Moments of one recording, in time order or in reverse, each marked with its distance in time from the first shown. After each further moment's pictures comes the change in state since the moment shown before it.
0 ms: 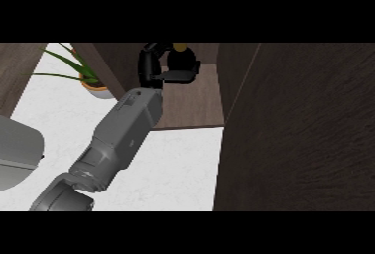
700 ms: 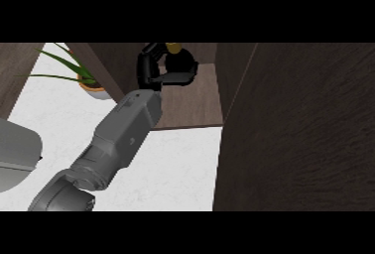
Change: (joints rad) left arm -0.033 -0.001 0.063 0.106 0.019 -0.043 -0.062; right arm -0.023 0.001 0.012 0.009 0.006 -0.006 0.003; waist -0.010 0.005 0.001
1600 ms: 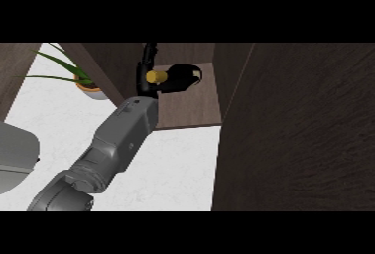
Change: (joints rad) left arm 0.013 0.005 -0.032 0.083 -0.078 0.094 -0.008; right arm -0.006 0.002 0.007 0.007 0.001 0.004 -0.011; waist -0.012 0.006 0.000
